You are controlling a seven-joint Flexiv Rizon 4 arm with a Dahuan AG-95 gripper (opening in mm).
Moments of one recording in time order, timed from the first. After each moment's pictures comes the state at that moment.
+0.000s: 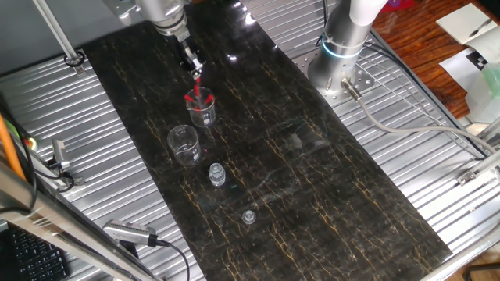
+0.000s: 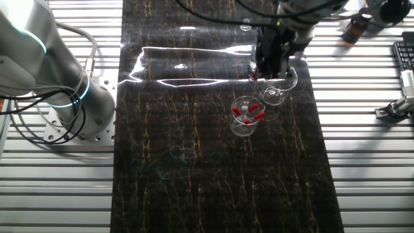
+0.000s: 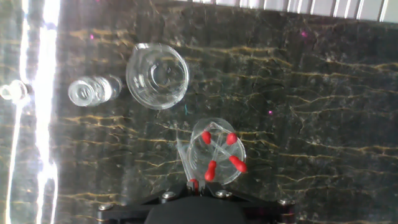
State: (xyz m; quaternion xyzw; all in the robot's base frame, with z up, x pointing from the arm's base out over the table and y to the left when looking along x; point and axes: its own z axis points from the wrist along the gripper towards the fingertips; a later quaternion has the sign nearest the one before) arm 0.480 -0.015 0.255 0.09 -0.99 -0.01 0.08
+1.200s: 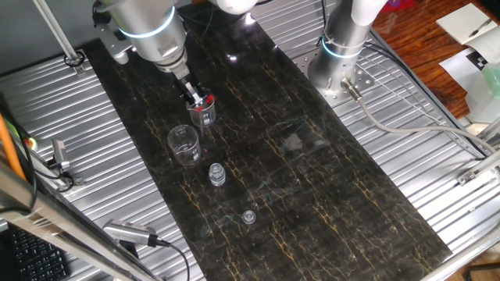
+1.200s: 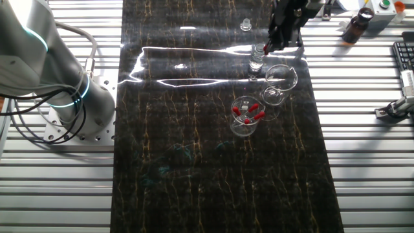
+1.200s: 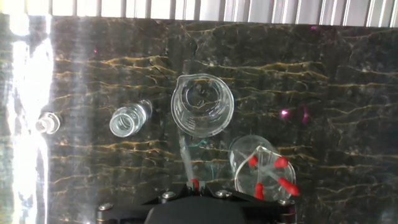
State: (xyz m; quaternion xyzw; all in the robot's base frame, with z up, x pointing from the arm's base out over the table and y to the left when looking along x) arm 0.506 0.055 0.244 0.06 -0.99 -0.01 0.09
